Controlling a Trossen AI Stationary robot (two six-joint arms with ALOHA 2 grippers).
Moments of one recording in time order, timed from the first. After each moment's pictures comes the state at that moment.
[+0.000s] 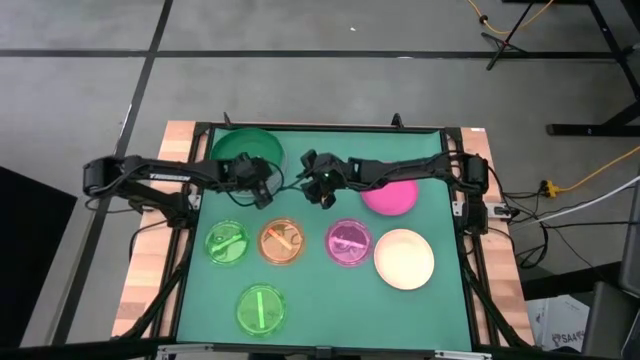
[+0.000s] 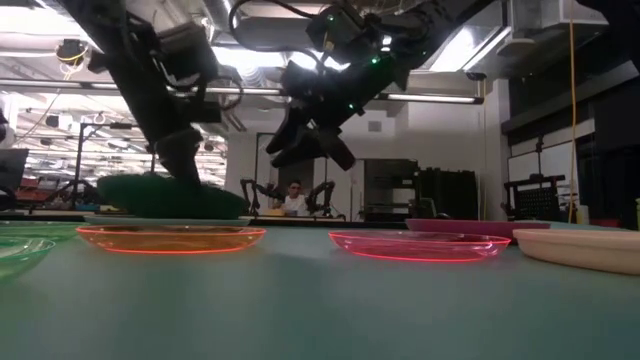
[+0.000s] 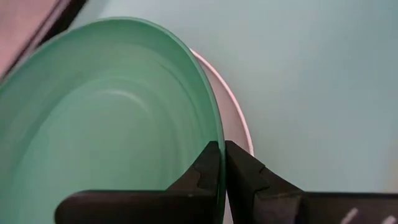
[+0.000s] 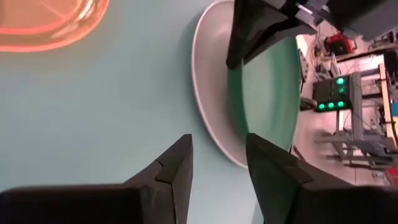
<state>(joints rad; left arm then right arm) 0.30 1.25 0.60 -0.37 -0.33 -0.15 -0.15 1.96 1.36 -0.03 0.10 -0.99</state>
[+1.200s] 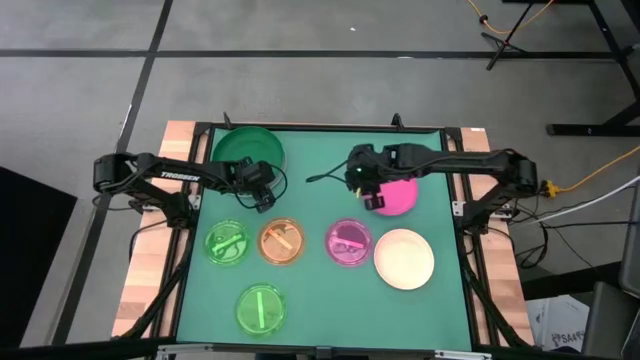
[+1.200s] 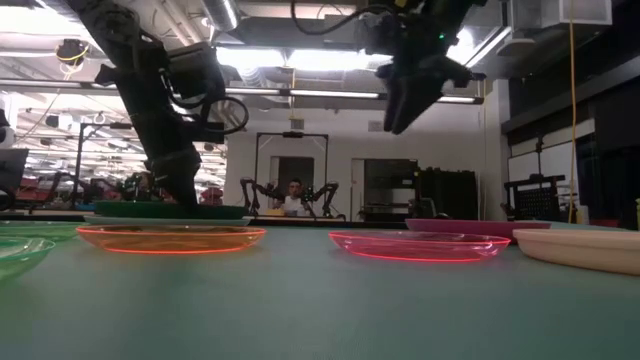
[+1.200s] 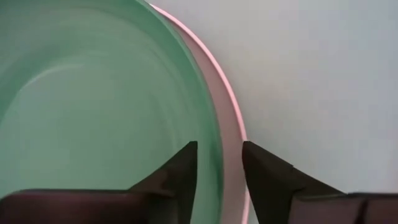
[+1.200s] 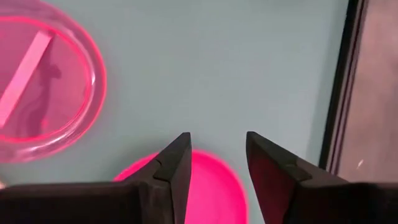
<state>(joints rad) 0.30 1.35 0.60 -0.37 -0.29 -0.15 -0.14 1.60 1.36 -0.89 0.16 -0.45</state>
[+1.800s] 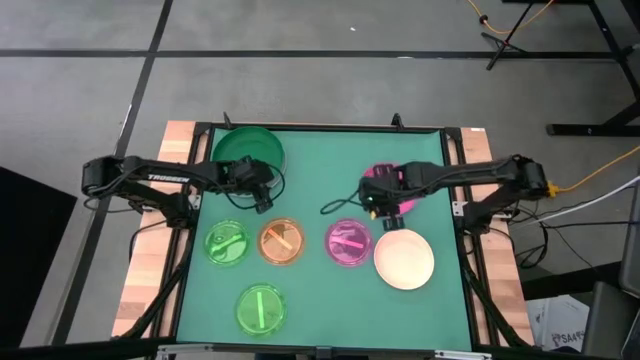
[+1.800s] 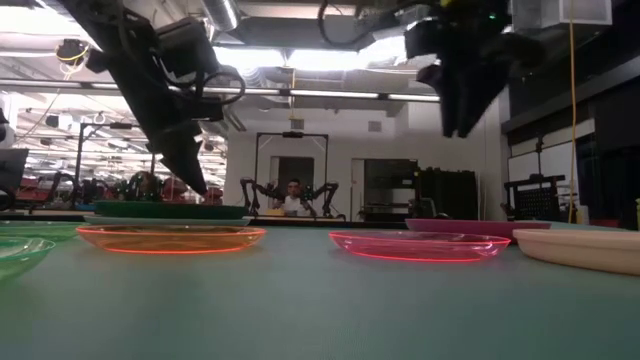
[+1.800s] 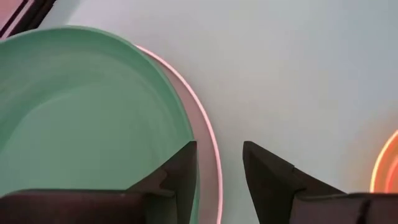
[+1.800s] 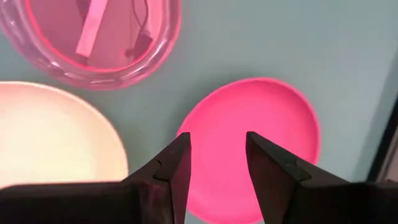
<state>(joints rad) 0.27 1.23 0.60 -0.36 -0.26 -0.16 0.02 1.53 1.27 -1.12 0.17 -0.19</state>
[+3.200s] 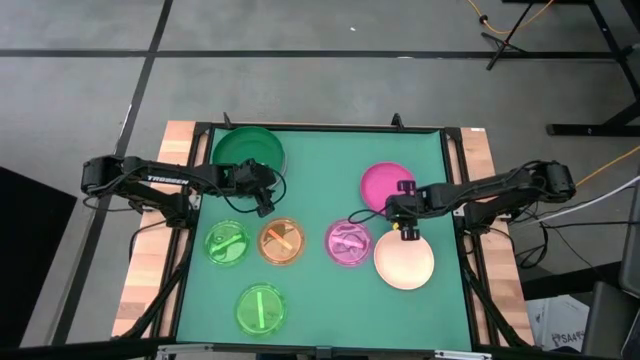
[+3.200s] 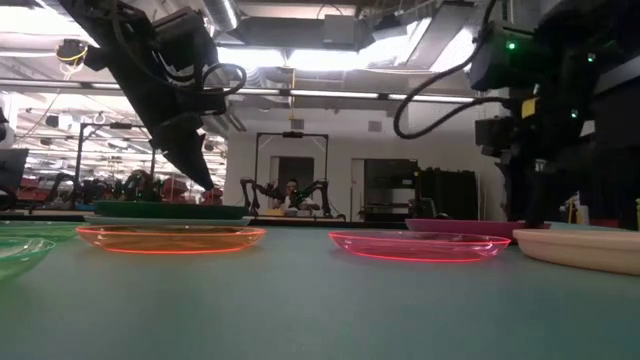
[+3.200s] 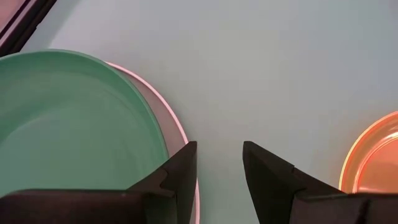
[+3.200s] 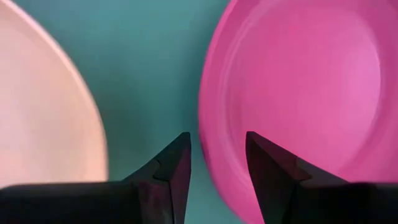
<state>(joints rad) 0.22 1.23 0.60 -0.32 -0.26 -0.16 0.03 1.30 0.62 -0.65 0.23 -0.08</state>
